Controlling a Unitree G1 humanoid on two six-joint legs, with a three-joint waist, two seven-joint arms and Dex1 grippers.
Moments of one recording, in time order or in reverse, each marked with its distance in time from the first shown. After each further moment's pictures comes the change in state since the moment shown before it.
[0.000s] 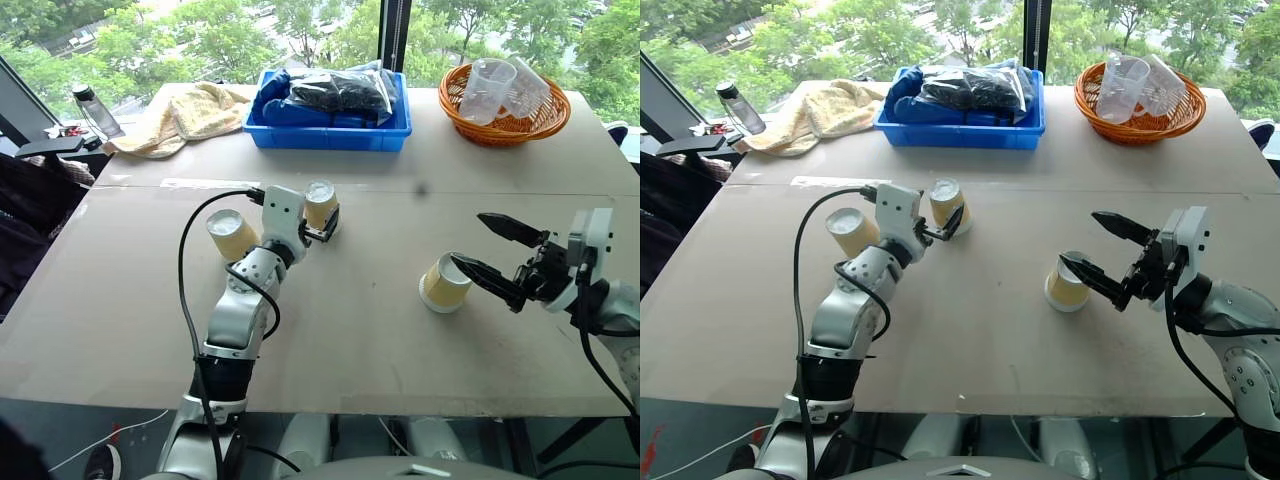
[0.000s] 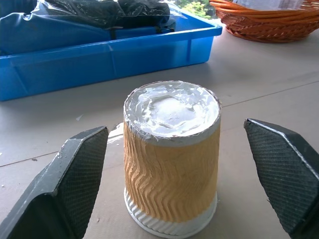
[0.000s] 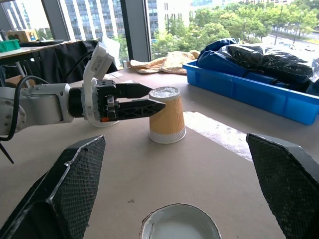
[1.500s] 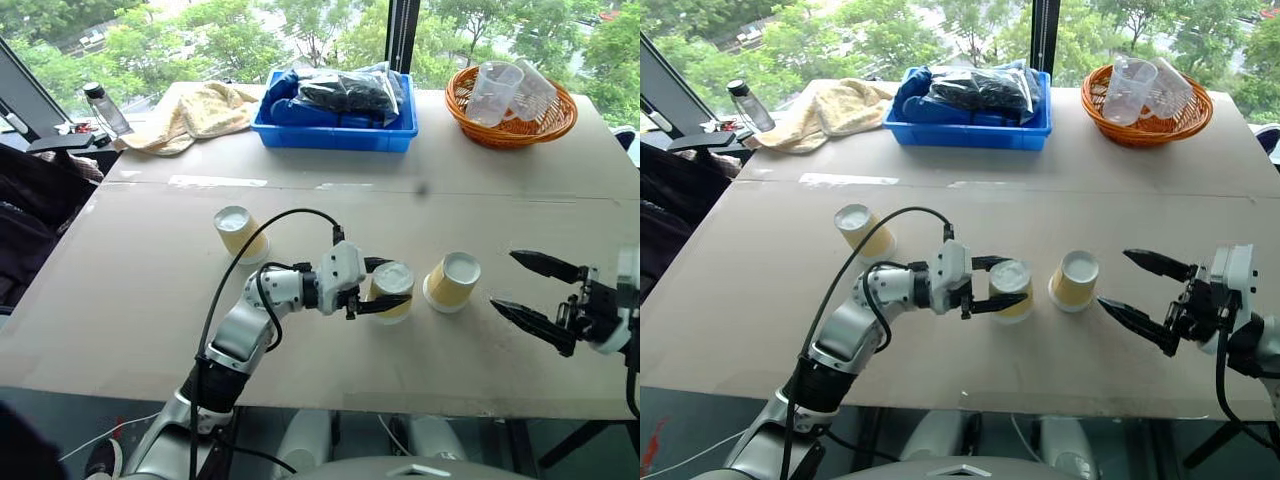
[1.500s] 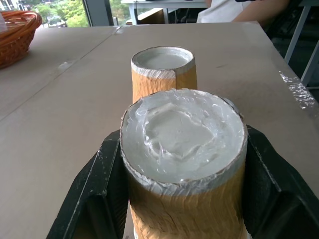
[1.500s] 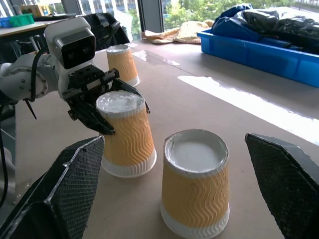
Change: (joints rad) left arm 0.049 0.166 -0.263 -0.059 -0.121 -0.185 -0.789; right arm 0.283 -0.077 -0.199 0.041 0.003 -0.087 0.284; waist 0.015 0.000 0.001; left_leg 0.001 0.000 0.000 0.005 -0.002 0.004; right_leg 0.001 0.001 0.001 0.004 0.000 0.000
